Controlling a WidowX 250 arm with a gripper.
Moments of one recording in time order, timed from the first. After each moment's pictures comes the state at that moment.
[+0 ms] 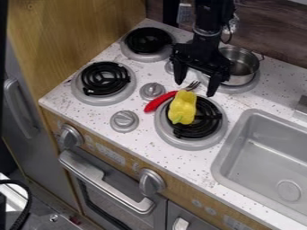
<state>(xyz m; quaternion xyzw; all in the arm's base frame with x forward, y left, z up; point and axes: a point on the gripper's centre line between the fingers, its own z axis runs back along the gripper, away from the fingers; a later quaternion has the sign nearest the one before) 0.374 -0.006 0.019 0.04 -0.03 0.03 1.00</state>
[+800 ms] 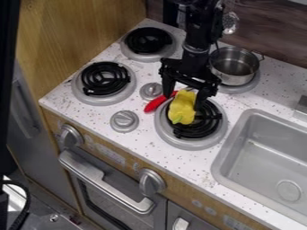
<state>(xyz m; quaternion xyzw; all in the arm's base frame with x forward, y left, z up) 0.361 0.015 -0.008 0.05 0.00 0.05 1.00</state>
